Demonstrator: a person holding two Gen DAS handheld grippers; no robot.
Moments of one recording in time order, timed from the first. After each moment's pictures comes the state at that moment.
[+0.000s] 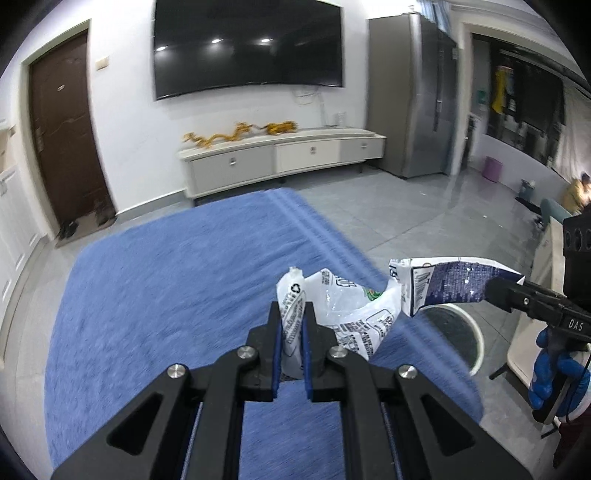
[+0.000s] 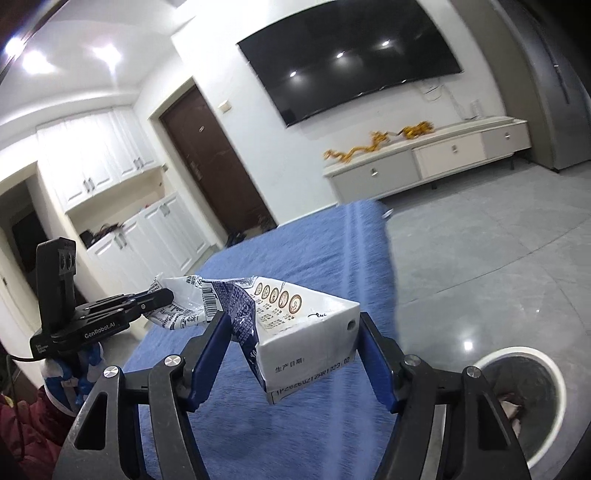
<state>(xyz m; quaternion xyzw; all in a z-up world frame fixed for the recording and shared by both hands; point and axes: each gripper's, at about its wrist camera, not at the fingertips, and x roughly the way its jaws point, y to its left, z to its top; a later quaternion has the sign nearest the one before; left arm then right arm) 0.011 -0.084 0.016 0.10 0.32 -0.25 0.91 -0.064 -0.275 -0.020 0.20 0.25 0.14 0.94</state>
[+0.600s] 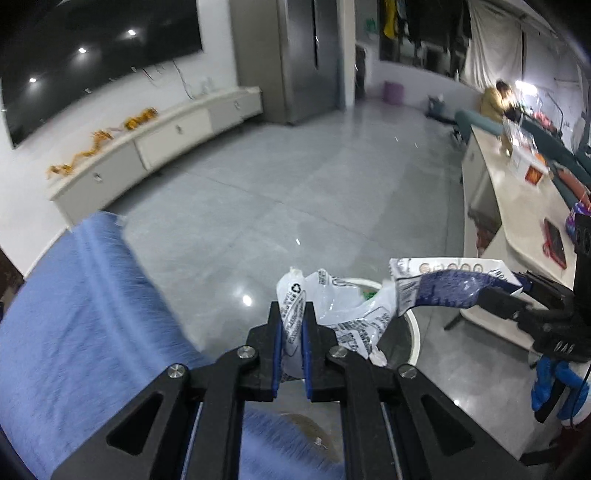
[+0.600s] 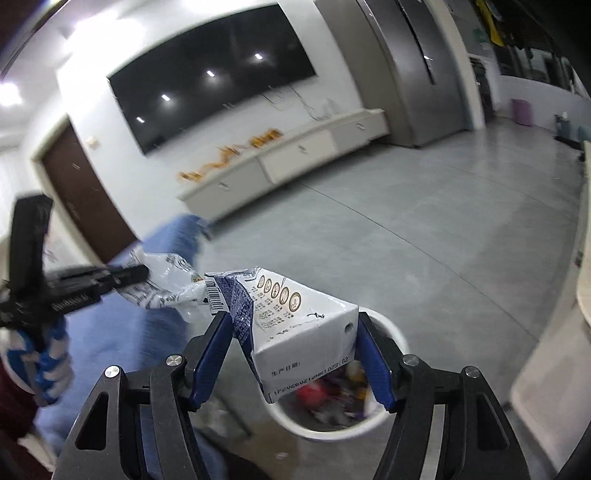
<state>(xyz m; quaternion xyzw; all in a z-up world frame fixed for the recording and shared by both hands) 0.010 -0.358 -0.055 0.22 0.37 -0.42 0.80 -0.167 -0.424 -0.091 0.22 0.29 -0.12 0.92</state>
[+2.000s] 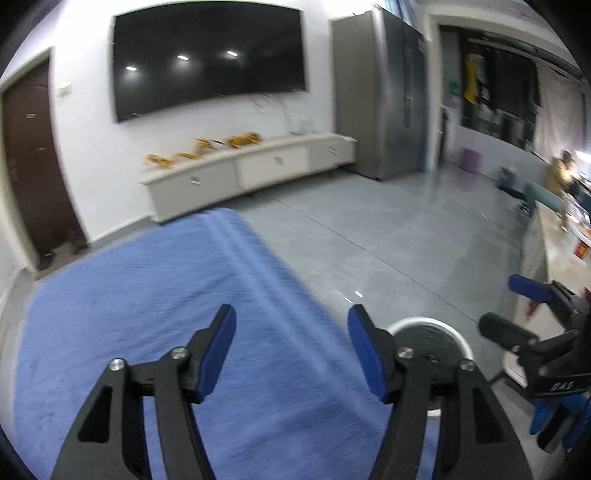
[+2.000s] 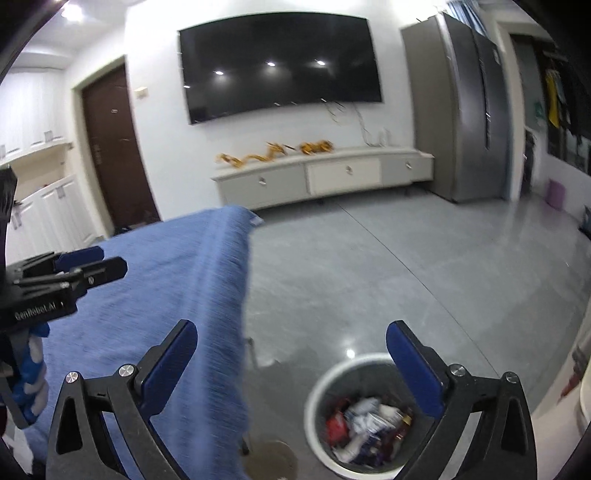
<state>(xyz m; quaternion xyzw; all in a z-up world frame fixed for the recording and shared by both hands) 0.021 -0.178 -0.002 0.11 0.28 -0.27 0.91 -0.074 -0.291 -0.025 0.08 0.27 -0.07 0.96</state>
